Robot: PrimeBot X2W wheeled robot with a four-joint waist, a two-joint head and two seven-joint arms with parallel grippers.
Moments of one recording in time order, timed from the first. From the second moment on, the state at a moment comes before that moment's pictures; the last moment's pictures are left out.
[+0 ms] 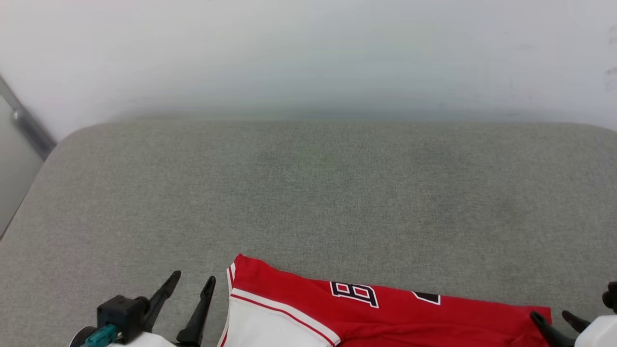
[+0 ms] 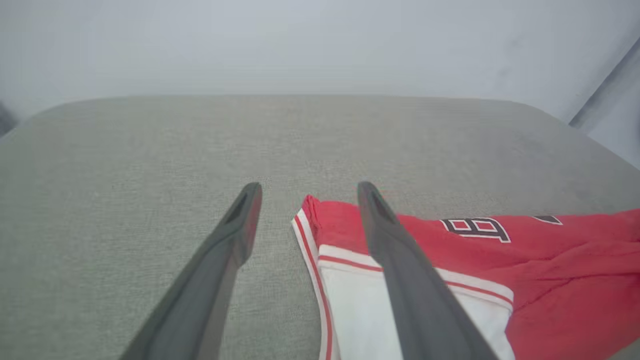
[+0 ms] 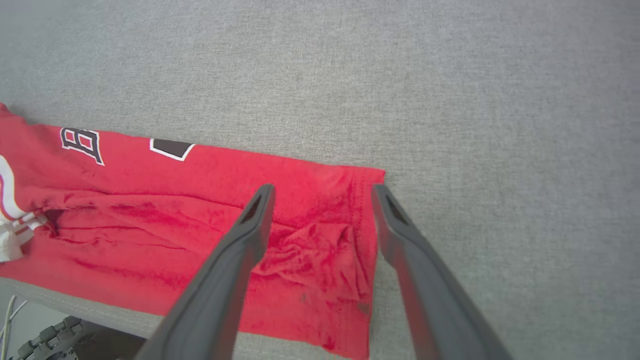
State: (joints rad) left arm 0.02 0.61 -0.53 -0.04 -0.72 0.14 -0.17; right arm 0.14 -0.43 -0.02 0.04 0.59 0.13 0.50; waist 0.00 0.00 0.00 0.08
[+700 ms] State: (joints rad) left arm 0.17 0.27 -0.11 -0.13 -0.25 0.03 -0.26; right arm 0.20 -0.26 -0.20 0.22 0.55 0.13 0.51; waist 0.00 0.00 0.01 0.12
